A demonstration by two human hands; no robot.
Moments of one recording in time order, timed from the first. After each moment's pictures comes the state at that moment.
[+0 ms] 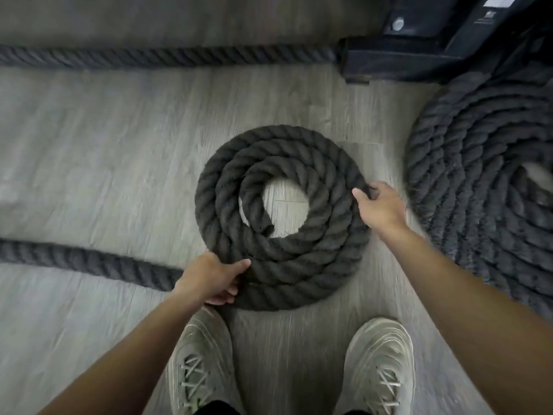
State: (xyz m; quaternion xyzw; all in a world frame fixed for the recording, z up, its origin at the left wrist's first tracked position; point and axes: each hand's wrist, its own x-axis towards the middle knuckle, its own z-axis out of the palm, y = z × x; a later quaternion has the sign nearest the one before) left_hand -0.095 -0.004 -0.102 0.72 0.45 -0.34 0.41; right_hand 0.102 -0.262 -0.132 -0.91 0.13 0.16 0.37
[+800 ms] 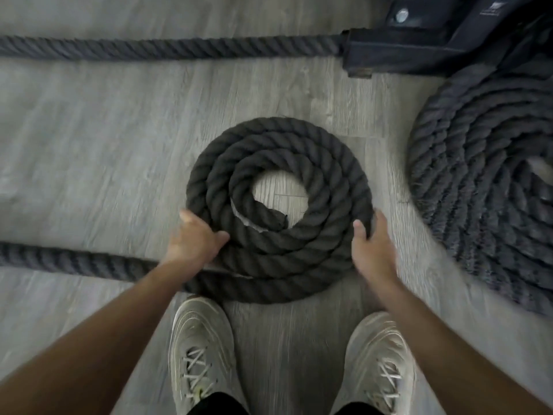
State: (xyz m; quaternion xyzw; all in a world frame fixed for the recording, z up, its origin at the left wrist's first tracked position) left_hand -0.065 0.017 -0.105 0.84 0.45 -0.19 0.24; right_hand 0.008 -0.261 -0.124 -0.88 0.15 0.18 0.41
